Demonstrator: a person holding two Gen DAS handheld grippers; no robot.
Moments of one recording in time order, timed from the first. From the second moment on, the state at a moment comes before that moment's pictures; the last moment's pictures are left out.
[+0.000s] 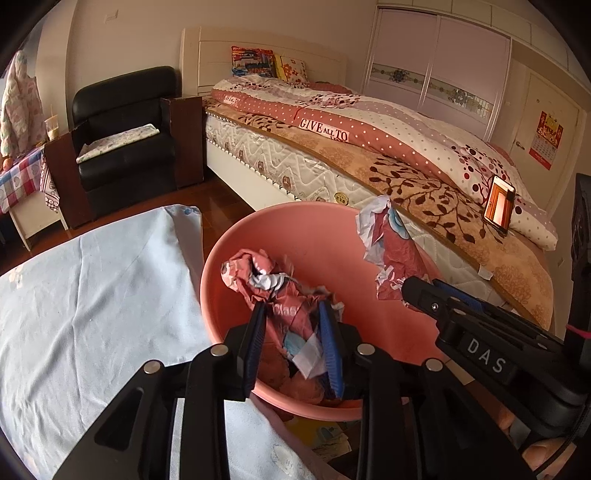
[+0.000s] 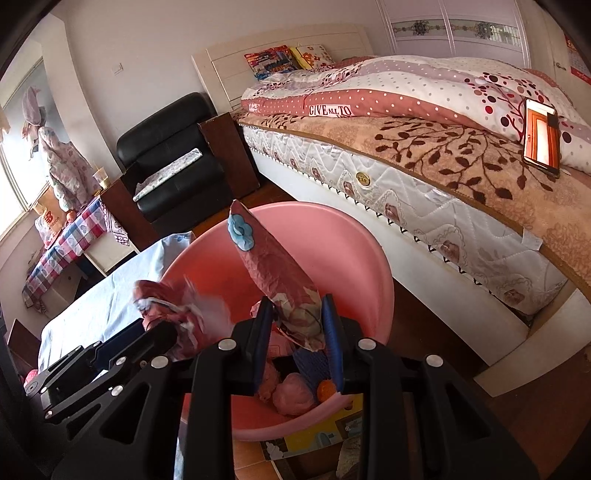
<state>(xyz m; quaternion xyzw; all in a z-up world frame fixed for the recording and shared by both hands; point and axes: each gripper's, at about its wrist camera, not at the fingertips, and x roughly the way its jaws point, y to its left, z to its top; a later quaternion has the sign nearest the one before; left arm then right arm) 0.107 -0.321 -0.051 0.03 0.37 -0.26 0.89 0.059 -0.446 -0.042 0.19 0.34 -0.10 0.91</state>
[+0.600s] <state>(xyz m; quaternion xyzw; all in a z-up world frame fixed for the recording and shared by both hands) 0.112 -0.314 -0.052 0.02 0.38 -0.24 0.89 0.067 -0.444 -0.048 0.19 0.35 -0.10 0.91</state>
